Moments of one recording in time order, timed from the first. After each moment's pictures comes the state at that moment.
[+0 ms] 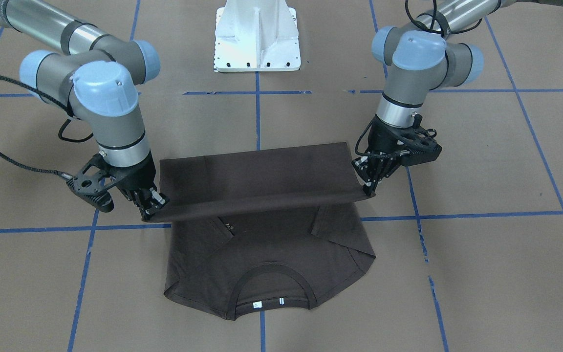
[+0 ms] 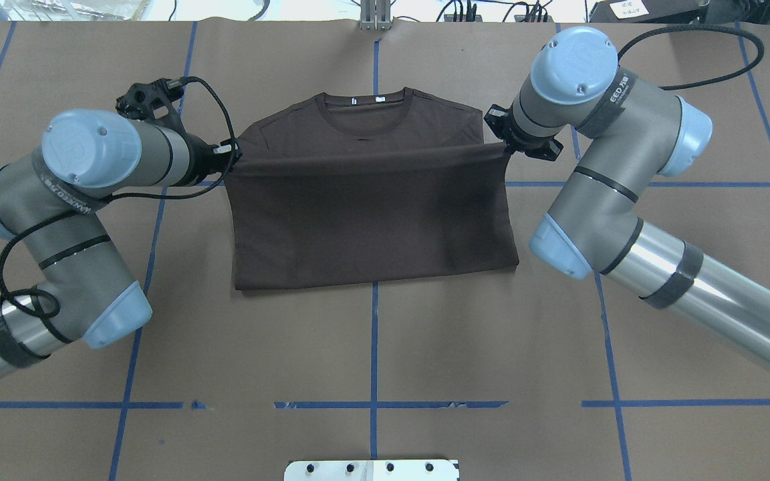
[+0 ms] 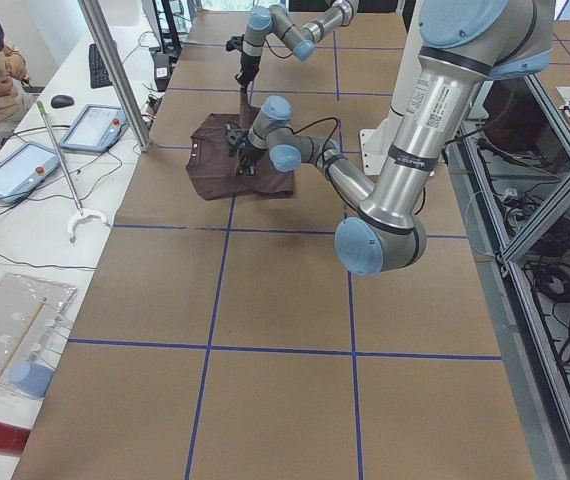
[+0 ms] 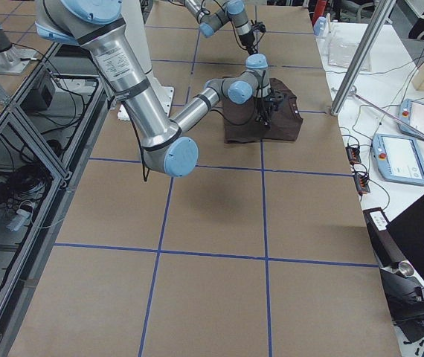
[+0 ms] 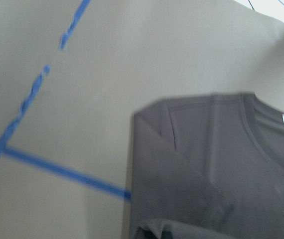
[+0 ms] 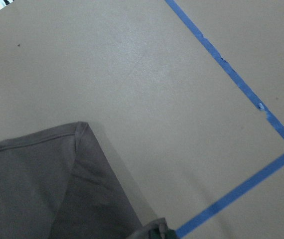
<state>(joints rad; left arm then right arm) -0.72 -2.02 -1.67 -2.02 -1.67 -1.46 0.79 -0.95 1.53 -1.42 1.81 1.60</state>
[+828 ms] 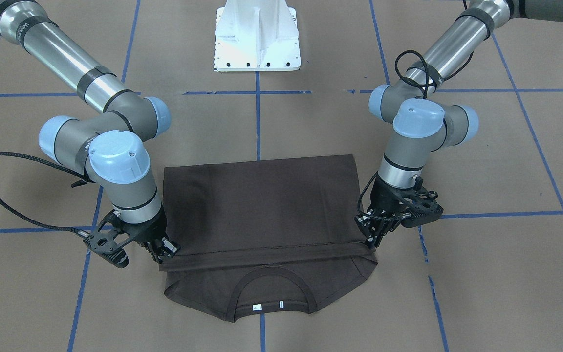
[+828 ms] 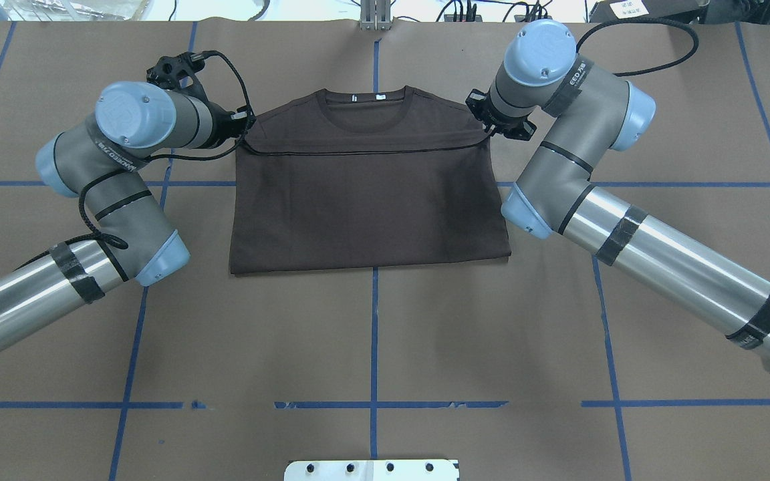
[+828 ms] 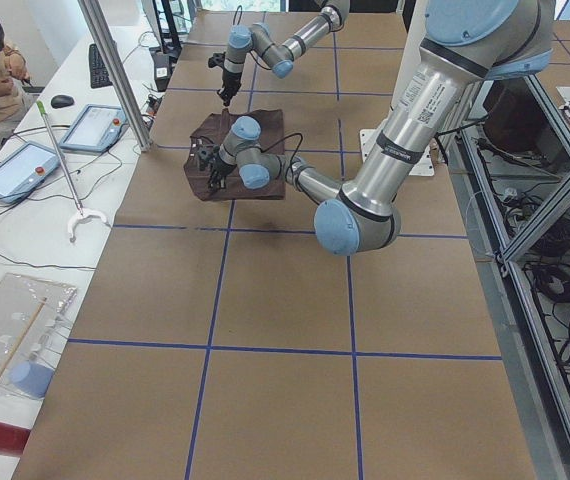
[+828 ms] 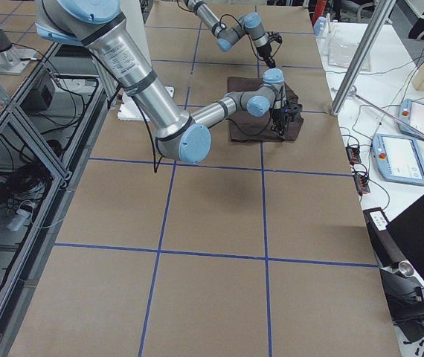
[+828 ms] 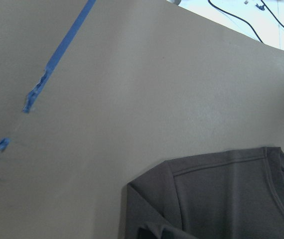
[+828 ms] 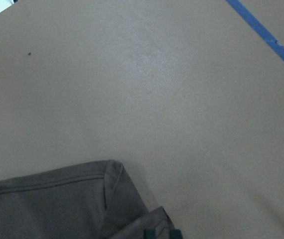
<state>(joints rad) -0.77 -2.17 -1.30 -2.28 -1.66 -1.44 0.80 -0.83 1.20 -1.19 1.81 1.59</state>
